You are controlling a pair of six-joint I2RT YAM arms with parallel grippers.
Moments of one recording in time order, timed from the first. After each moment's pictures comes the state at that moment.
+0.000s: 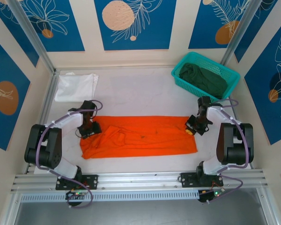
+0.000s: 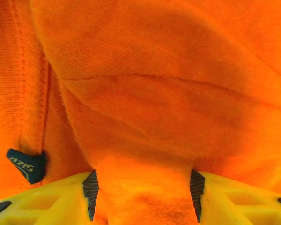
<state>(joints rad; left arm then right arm) -0.21 1.53 0.82 -0.75 0.00 -0.57 -0.06 1.52 0.87 -0.87 -0.26 0.63</state>
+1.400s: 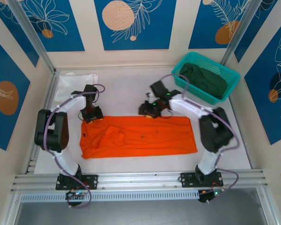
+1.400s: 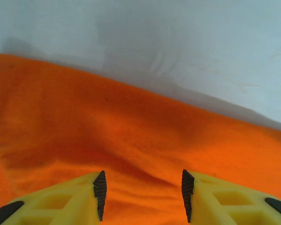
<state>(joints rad) -0.17 1.79 1.19 -0.86 0.05 -0.47 0.58 1.83 1.35 -0.62 -0.48 0.62</state>
